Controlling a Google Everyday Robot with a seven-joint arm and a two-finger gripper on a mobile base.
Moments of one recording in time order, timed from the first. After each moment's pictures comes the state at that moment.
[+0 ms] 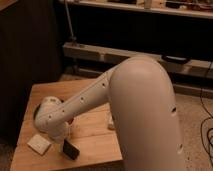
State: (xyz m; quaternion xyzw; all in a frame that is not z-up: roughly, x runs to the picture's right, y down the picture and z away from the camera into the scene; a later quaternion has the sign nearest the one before) arm -0.219 0.257 0.721 -0.34 0.06 0.21 0.91
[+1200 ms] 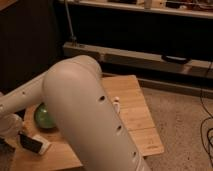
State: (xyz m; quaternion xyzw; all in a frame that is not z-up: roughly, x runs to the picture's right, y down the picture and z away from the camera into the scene) arm -0.407 0.215 0.668 -0.33 0.03 0.09 0.94
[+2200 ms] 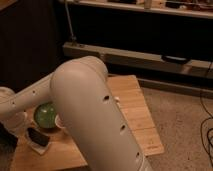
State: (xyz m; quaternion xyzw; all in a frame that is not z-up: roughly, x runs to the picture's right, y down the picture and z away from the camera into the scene) arm -0.381 0.215 0.705 -0.33 0.03 0.12 0.94
